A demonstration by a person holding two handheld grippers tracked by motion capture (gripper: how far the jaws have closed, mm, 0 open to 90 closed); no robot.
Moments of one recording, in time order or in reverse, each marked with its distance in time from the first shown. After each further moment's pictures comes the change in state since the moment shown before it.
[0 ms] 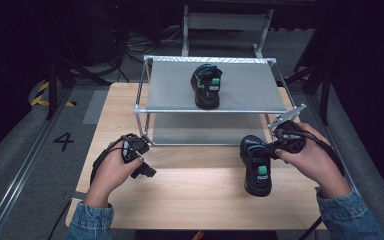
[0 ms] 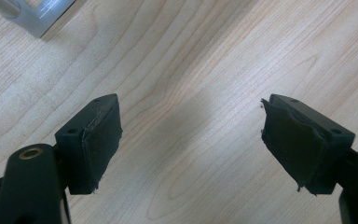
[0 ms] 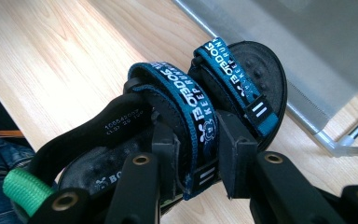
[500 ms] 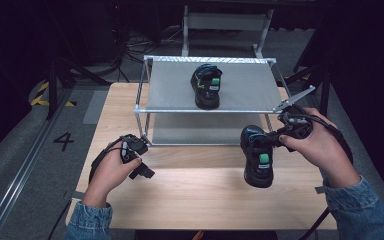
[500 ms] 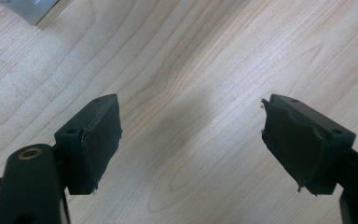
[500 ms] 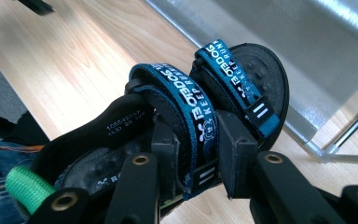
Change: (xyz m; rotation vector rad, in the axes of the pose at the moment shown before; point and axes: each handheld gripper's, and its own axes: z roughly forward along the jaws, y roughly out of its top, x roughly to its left) left arm 0.003 -0.003 0.001 0.021 -0.011 0.002; right arm 0.002 0.029 -0.038 -0.024 0.024 0.042
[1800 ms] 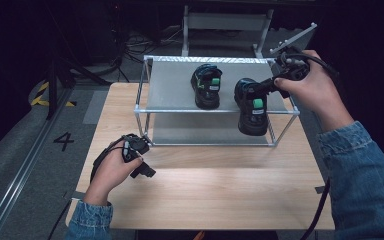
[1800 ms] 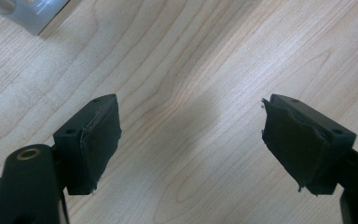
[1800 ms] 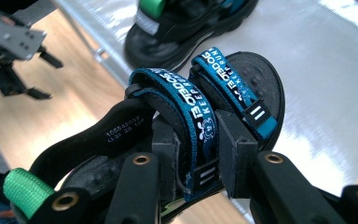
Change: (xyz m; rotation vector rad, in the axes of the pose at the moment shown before) left arm 0.002 0.005 0.006 0.001 0.006 0.018; right arm -0.041 0.104 -0.043 -0.123 -0.055 -0.041
